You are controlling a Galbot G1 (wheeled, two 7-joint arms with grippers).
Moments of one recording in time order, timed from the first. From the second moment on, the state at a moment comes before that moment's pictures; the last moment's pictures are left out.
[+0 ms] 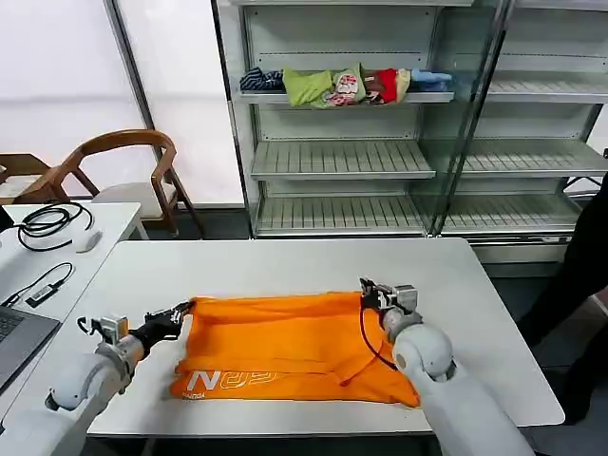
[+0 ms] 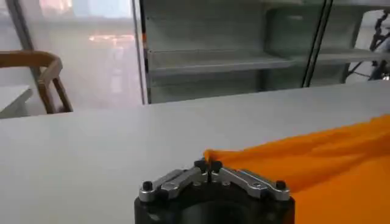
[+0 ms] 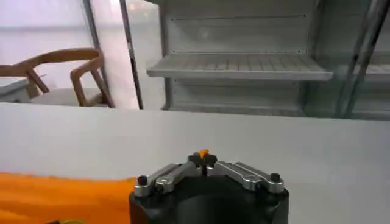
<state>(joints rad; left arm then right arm) 1.12 -0.81 -0.40 -1.67 -0.71 0.36 0.17 -0.91 1.16 0.14 1.76 0.58 -0.54 0.24</state>
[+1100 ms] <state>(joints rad) 1.35 -0.81 -0.51 -1.83 -0.69 0.35 0.17 -1.20 1.12 0.25 1.99 0.52 -0.51 0.22</state>
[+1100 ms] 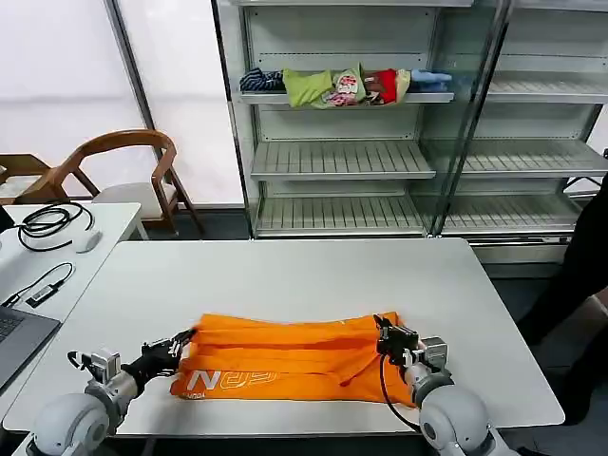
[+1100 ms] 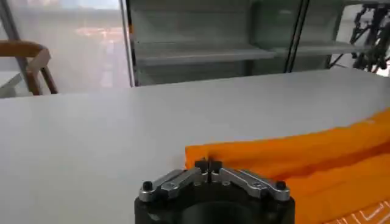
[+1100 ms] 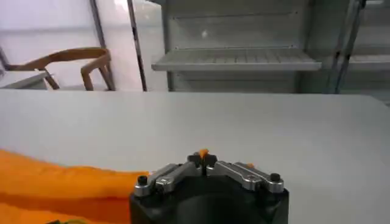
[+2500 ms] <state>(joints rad) 1.42 -0.79 -0.56 -1.92 -0.69 0.38 0.13 -1.32 1.08 0.33 2.06 0.41 -0.47 0.17</state>
